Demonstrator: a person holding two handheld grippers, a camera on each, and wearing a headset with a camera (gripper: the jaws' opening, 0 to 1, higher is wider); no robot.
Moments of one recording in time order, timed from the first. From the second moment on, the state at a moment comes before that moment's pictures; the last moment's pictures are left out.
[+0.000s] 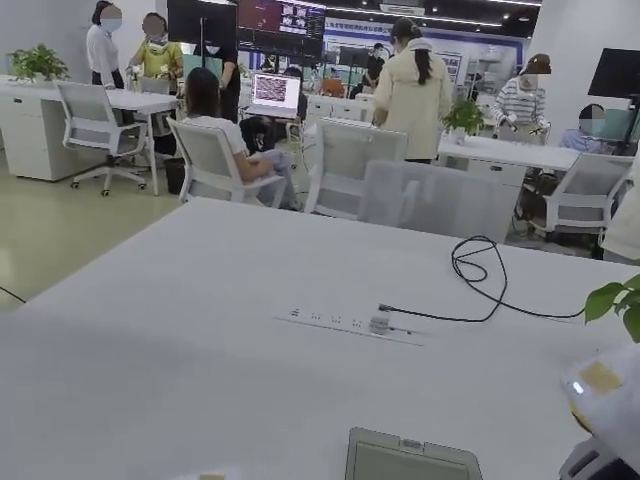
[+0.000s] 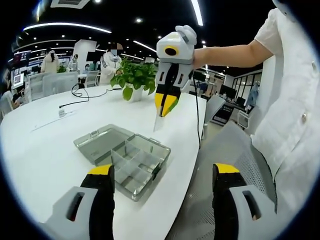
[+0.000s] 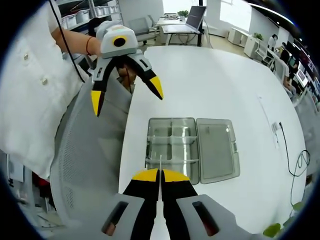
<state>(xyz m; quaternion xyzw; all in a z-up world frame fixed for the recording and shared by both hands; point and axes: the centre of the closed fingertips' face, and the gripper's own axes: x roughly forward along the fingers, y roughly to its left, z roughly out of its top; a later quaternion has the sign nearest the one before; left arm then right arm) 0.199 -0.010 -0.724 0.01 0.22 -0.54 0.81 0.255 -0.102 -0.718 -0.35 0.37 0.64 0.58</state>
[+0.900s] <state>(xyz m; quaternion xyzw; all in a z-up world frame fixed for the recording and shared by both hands) 0.194 -0.002 -0.741 0.01 0.23 -0.54 0.81 0.273 -0.098 -0.769 -0.39 0.38 0.61 0.57</state>
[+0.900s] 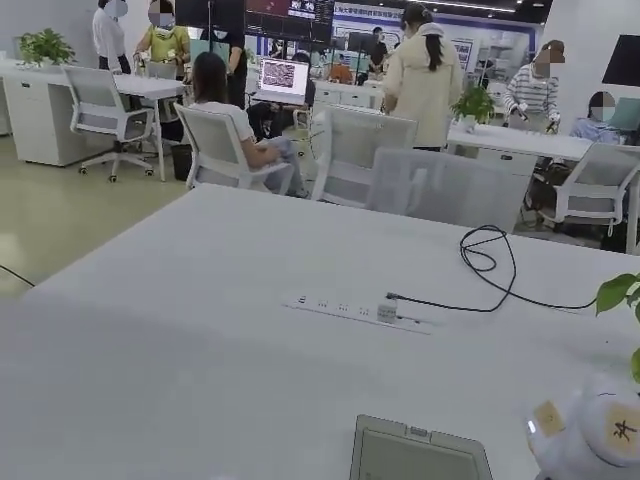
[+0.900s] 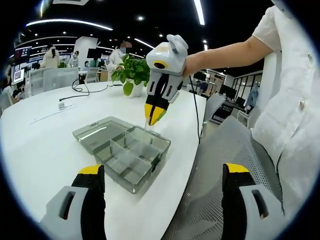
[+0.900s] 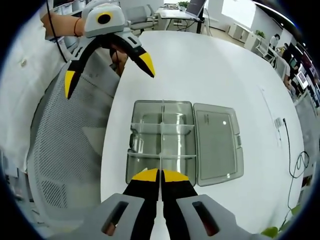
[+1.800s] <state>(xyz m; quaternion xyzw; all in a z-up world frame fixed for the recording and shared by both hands) 0.193 -0.003 -0.738 0.00 0.23 -0.53 0.81 0.272 -0.099 -0.791 -0.37 0.39 0.62 0.57</state>
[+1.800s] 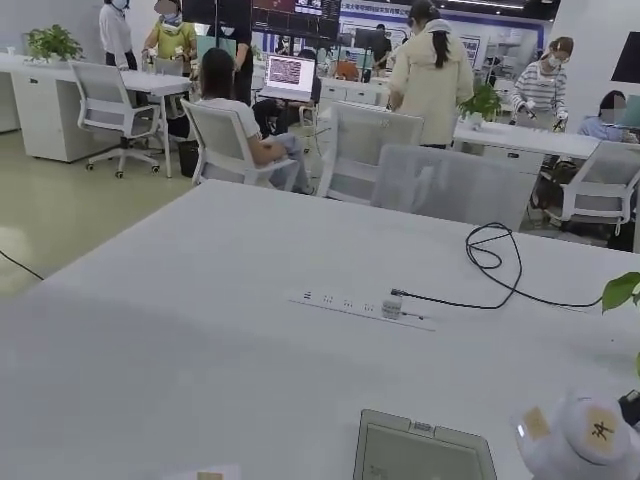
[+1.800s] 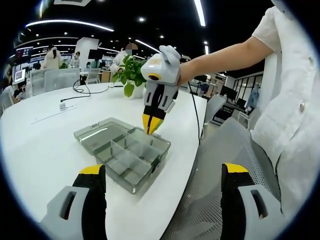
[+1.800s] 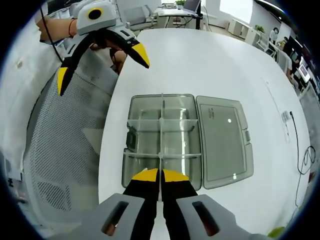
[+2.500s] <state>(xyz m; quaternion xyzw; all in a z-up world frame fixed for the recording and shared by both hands) 0.192 -0.002 -0.740 0.01 0.23 -0.54 0.81 0.271 -0.098 -0.818 -0.40 0.38 0.62 0.56</state>
